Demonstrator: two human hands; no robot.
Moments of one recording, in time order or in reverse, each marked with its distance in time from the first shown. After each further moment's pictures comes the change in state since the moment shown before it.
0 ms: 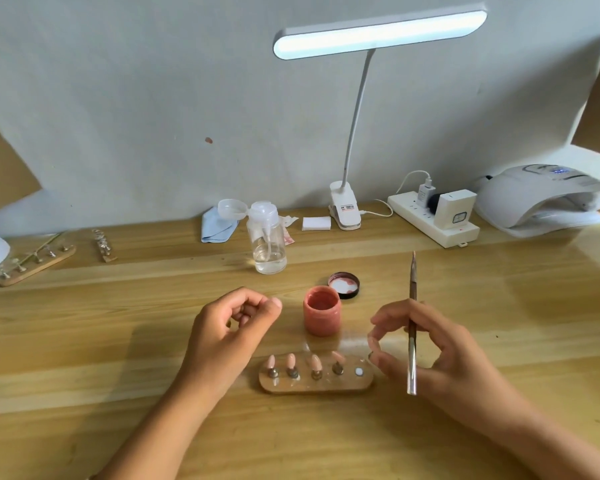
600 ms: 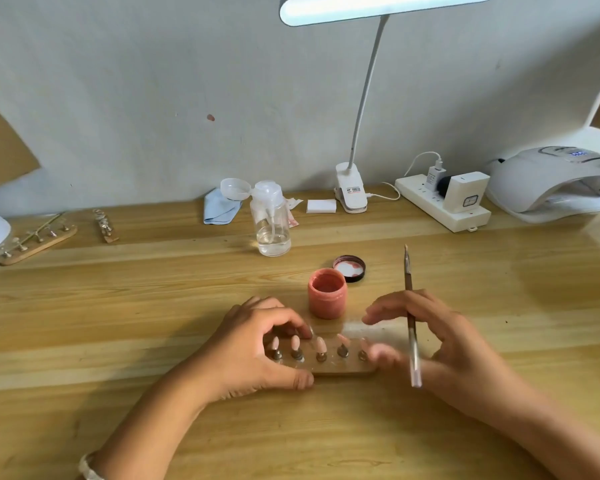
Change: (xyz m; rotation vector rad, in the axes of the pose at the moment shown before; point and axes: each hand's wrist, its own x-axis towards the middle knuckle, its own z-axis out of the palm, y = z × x) left_hand -0.002 -0.007 -0.004 0.496 -0.525 0.090; right_hand 0.000 0.003 0.003 -0.104 -0.103 -0.019
